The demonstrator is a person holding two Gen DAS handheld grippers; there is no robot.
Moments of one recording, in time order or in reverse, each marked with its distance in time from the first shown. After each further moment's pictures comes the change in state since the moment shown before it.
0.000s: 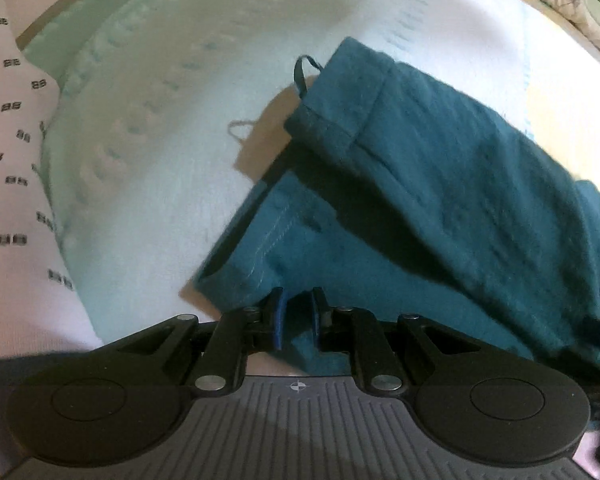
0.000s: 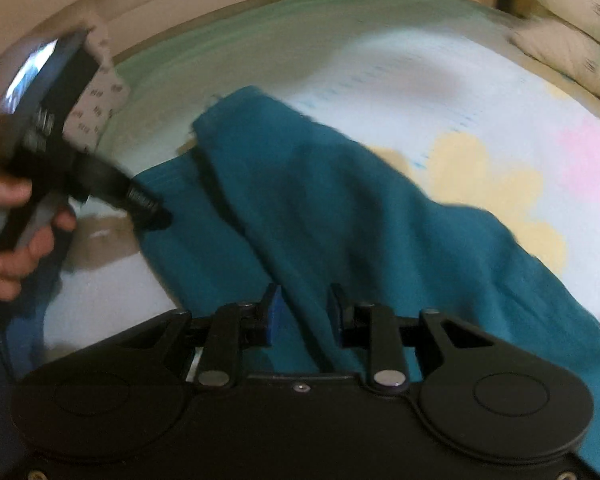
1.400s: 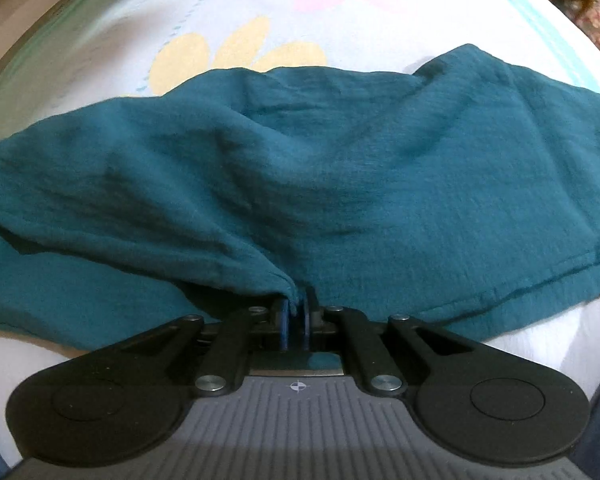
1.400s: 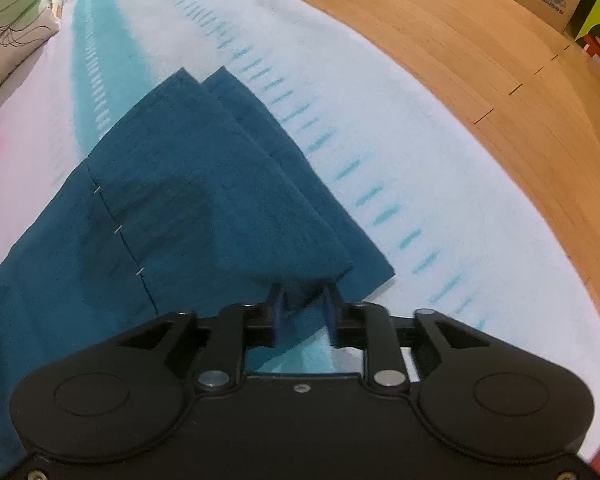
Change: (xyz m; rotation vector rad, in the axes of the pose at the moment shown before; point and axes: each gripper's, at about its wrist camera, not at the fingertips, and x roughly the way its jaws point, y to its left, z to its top) left arm -0.036 -0.275 -0.137 0.461 -0.115 -0.055; right arm -0.269 -0.373 -0.351 1.392 0.144 -0.636
